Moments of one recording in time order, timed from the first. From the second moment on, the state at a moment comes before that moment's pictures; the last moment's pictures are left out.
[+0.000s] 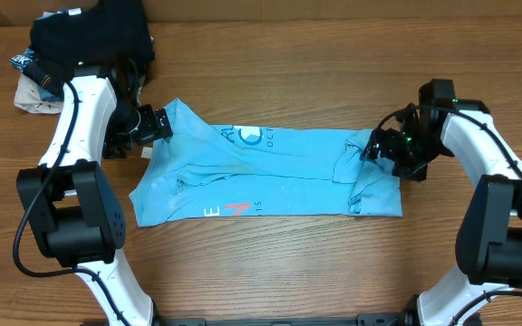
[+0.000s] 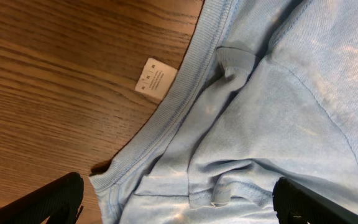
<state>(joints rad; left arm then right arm) 0.10 2.05 1.70 -1.24 0.06 -0.27 -0.09 1.87 1.25 -0.94 -0.38 0.20</state>
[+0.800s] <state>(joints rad) 0.10 2.05 1.70 -1.24 0.06 -0.27 -0.02 1.87 1.20 -0.77 -0.50 0.25</state>
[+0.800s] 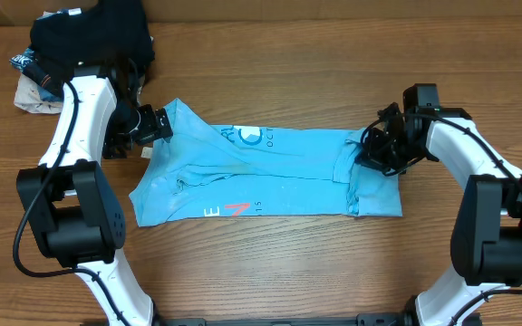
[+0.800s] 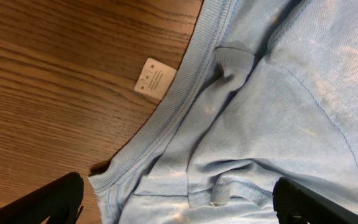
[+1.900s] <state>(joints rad) 0.09 2.05 1.70 -1.23 0.06 -0.27 -0.02 1.87 1.42 -0.87 -0.44 0.37</state>
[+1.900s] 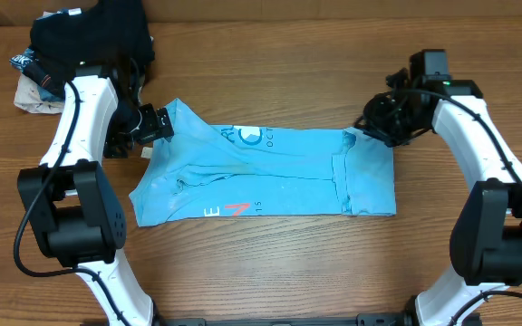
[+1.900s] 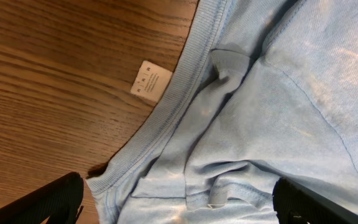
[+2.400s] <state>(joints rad) 0.09 2.05 1.70 -1.23 0.06 -0.27 -0.05 1.90 1.33 -0.75 -0.37 0.45</state>
